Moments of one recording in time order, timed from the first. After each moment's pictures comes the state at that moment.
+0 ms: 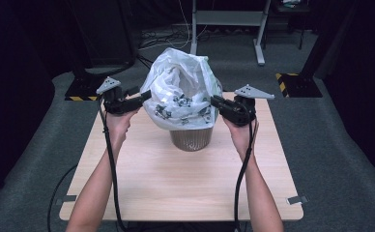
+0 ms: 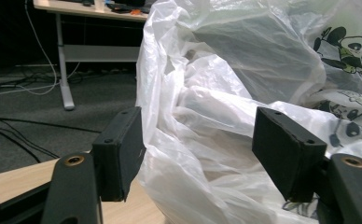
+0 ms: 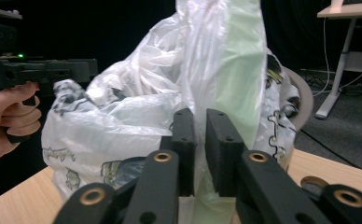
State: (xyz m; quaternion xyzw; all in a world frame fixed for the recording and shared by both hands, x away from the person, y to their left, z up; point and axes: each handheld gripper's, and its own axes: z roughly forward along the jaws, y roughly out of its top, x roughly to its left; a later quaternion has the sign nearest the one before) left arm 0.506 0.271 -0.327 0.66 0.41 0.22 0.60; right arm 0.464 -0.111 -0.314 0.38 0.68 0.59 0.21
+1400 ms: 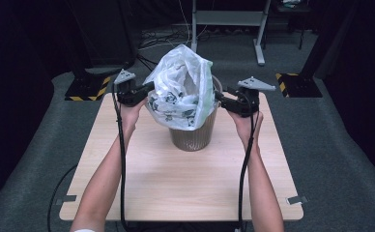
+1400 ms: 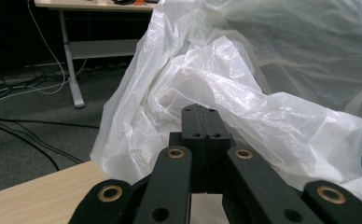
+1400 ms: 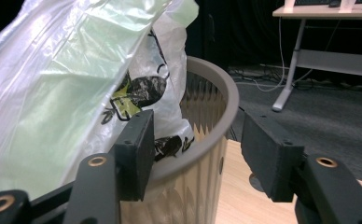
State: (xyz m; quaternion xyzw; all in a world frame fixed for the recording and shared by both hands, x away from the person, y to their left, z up) left arm 0.547 0.244 -0.329 0.68 0.40 0.24 0.56; right arm 0.498 -0.126 -0.315 0.41 0.68 0.55 0.26
